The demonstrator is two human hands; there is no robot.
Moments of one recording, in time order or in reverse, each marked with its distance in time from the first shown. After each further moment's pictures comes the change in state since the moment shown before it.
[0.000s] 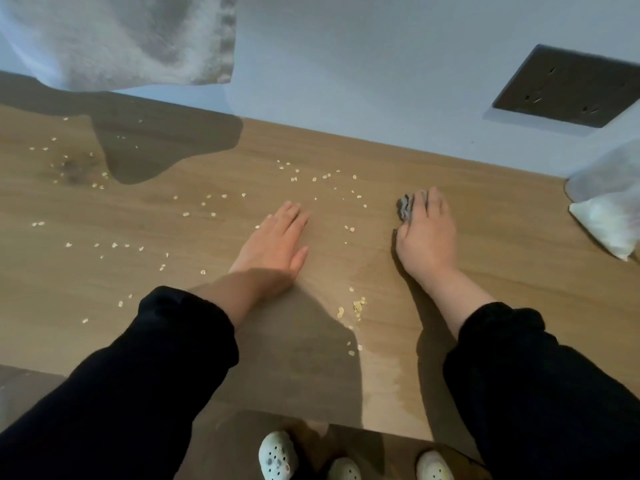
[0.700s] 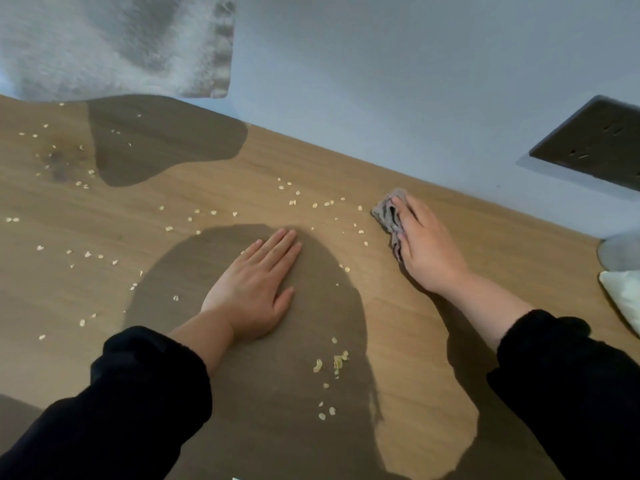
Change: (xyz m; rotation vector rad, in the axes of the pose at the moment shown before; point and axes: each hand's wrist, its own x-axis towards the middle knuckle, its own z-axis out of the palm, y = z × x) left_hand 0.002 -0.007 0.010 0.078 -0.024 -0.044; right_hand 0.076 0.013 -0.014 0.029 -0.182 -0.478
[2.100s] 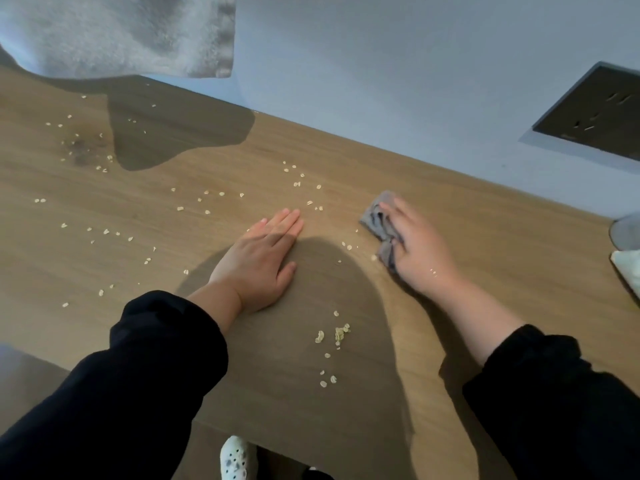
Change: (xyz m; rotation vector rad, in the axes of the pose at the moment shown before) left_hand 0.000 -0.001 0.003 -0.007 0.041 0.004; right_hand -0.033 -0.032 0.005 0.343 0.051 0.011
